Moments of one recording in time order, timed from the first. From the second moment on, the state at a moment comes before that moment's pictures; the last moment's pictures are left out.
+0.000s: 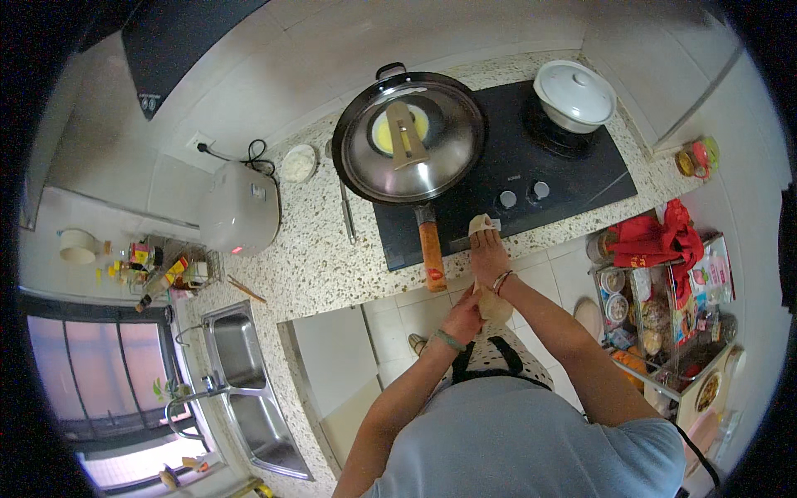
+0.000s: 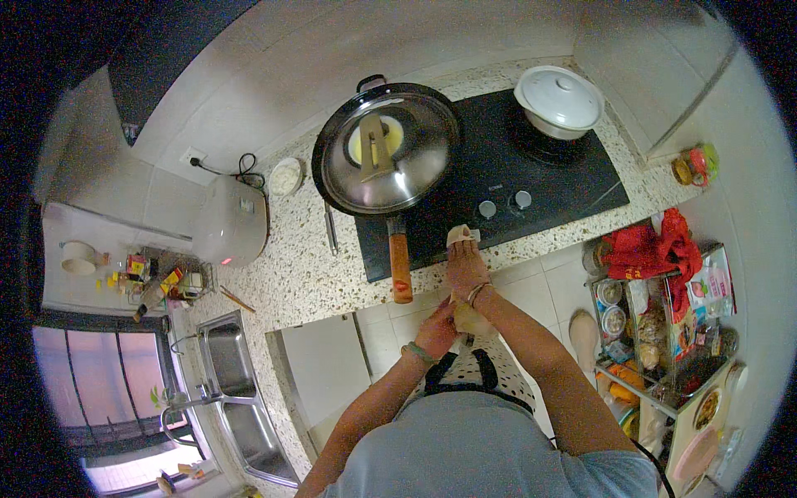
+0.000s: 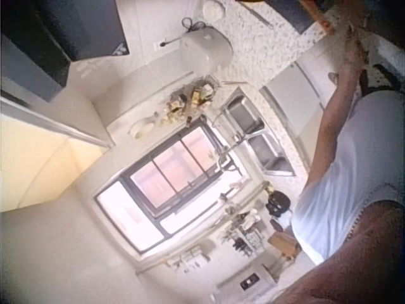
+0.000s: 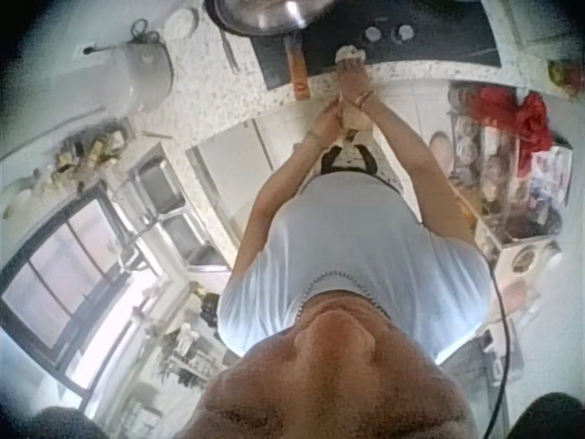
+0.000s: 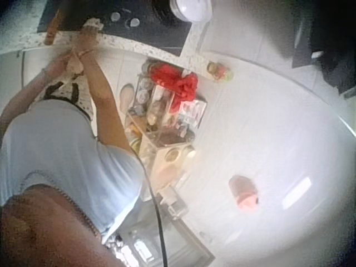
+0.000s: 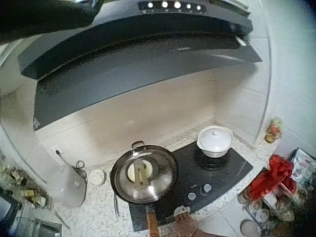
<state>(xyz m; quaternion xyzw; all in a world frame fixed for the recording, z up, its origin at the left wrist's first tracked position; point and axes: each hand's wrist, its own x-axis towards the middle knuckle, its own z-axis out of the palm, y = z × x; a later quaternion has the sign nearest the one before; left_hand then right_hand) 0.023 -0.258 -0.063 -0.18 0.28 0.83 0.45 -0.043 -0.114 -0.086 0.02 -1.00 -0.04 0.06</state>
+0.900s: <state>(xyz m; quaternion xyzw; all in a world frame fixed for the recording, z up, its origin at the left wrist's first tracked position) -0.021 -0.326 -0.060 -0.19 0.23 0.84 0.45 -0.100 -0.153 -0.116 -0.01 -0.98 0.18 0.03</state>
